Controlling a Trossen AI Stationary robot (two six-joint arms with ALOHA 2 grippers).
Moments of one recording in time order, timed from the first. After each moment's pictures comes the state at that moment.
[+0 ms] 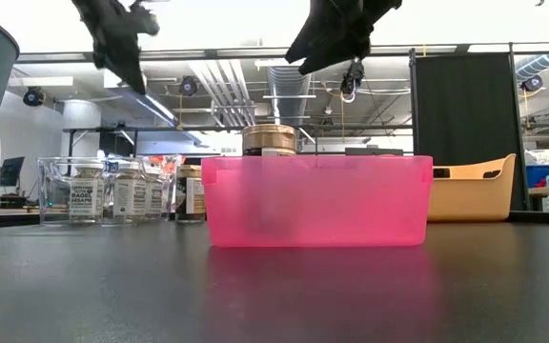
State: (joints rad) left arm 0.47 1.08 1.16 -1.08 -0.24 -0.05; right arm 0.13 1.53 1.20 -0.30 0.45 0.13
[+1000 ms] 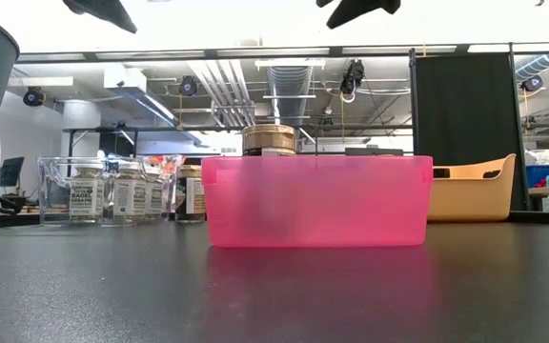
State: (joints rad) left arm -0.44 0.99 1.07 -0.98 -0.82 -0.43; right arm 0.24 1.52 1.47 -0.77 0.47 0.41
